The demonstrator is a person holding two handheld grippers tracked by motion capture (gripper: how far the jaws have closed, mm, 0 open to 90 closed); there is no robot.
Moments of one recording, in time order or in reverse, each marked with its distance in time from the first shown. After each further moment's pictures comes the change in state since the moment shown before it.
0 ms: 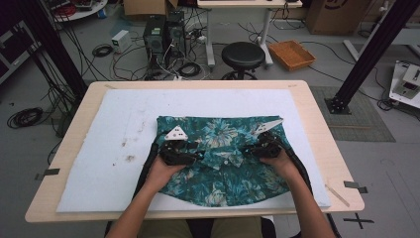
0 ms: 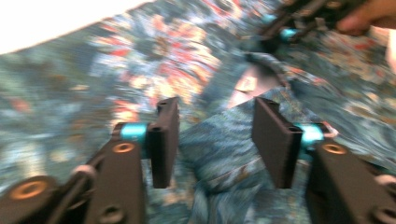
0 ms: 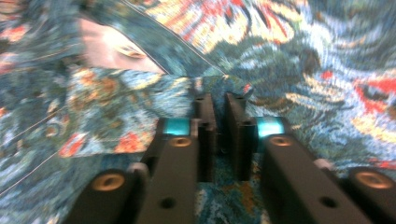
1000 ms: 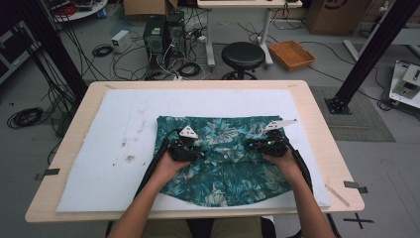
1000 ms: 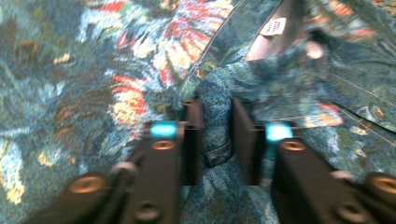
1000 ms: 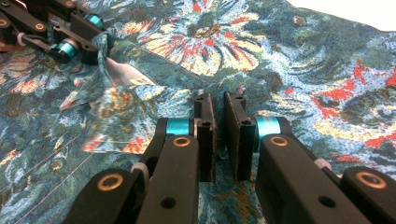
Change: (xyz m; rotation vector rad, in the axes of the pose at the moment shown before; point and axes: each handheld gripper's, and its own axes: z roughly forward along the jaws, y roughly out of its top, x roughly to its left) left arm 0.005 0.003 0.038 0.182 -0.009 0.058; right arm -0.007 -0.008 -0.013 -0.138 -0.026 0.127
